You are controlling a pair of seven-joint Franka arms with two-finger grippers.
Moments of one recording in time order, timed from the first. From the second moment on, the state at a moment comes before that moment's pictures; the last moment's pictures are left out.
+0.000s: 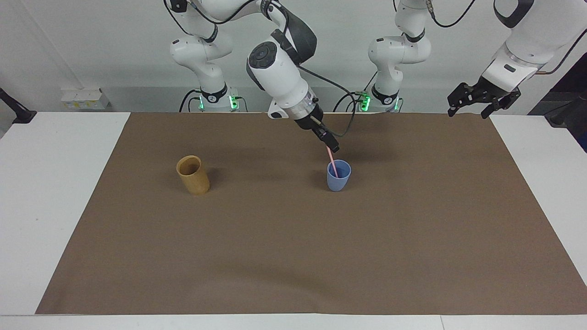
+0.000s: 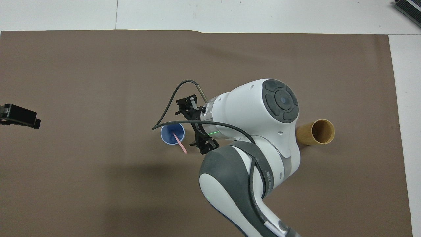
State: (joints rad) left arm -0.02 -0.02 0.00 -1.54 -0.03 1.40 0.04; right arm 0.42 0.21 0.17 -1.67 0.42 2.12 1.46
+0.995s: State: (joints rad) left arm -0.02 -0.02 0.00 -1.53 -0.03 1.40 0.01; right arm 0.06 -0.08 0.16 -1.78 0.05 1.75 0.57
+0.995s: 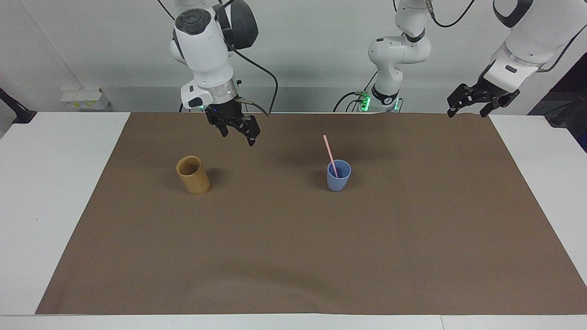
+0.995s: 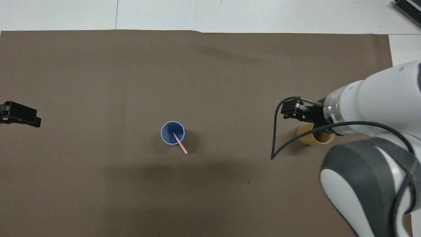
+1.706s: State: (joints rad) left arm -0.02 -0.03 0.00 -1.52 -0.03 1.40 0.01; right arm -0.09 -0.06 0.16 -1.51 -0.09 1.44 0.25
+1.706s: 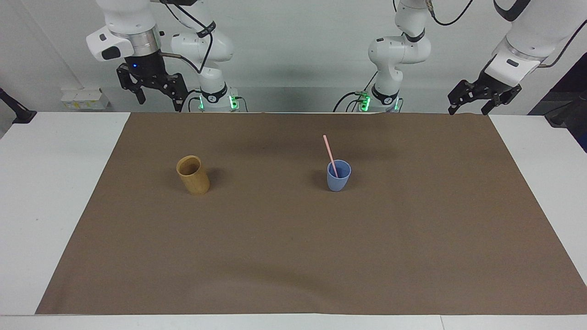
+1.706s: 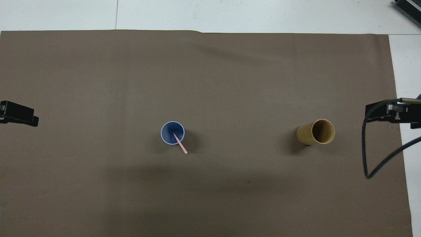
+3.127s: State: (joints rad) left arm -0.02 -0.03 0.00 -1.52 -0.03 1.40 0.00; right arm -0.09 0.01 0.16 -1.41 0.00 1.40 0.25
